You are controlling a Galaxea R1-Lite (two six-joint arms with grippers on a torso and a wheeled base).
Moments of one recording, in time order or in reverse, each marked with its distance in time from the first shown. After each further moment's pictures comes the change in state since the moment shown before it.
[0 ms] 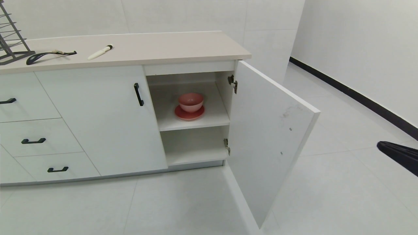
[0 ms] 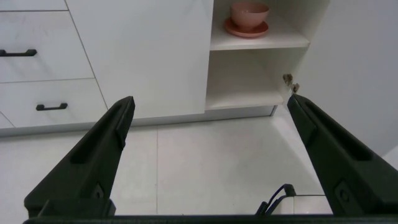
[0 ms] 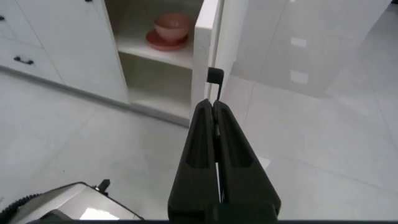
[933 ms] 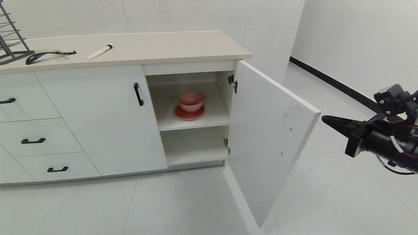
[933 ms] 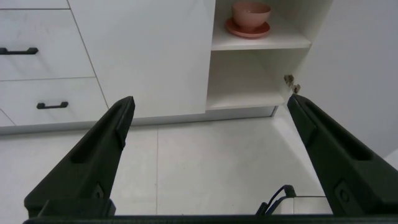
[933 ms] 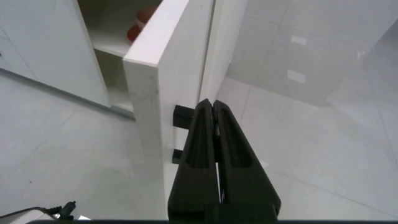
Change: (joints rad) left arm 0.000 0.000 0.000 0.000 0.007 -0.006; right arm 0.007 0.517 -0.097 -0.409 0.005 -0.050
